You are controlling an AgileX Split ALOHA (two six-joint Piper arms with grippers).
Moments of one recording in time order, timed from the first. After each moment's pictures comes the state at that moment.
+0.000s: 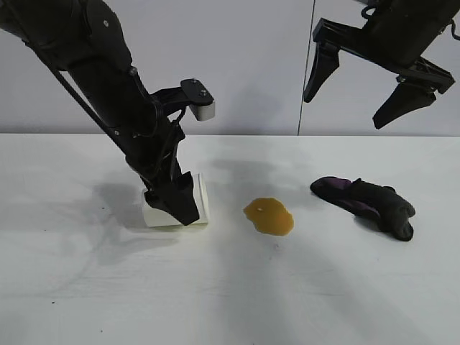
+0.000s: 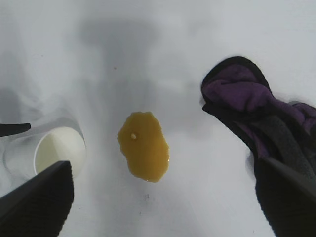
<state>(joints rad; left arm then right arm) -0.47 2.13 -1.46 -0.42 0.67 1.13 0.14 1.82 -1.45 0.31 0.84 0.03</state>
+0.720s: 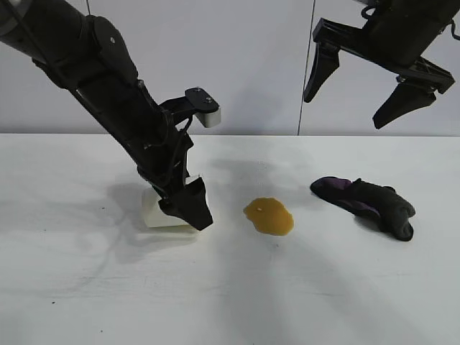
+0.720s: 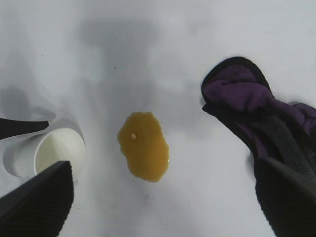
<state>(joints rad) -0.47 2.18 -1.46 -0.54 0.63 1.21 0.14 1.82 -1.45 0.31 0.84 0.03</state>
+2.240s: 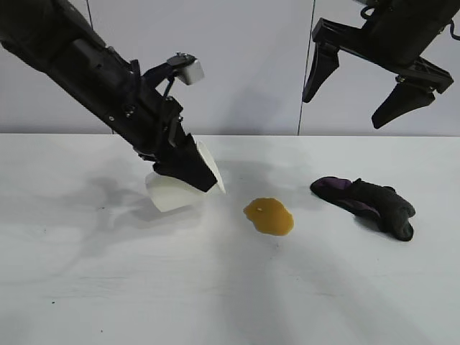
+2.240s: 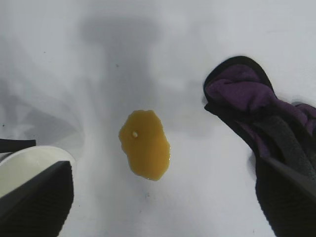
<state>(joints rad) -0.32 2.14 -1.47 -0.97 0.88 1.56 0.14 1.82 -1.45 0.32 0.84 0.01</state>
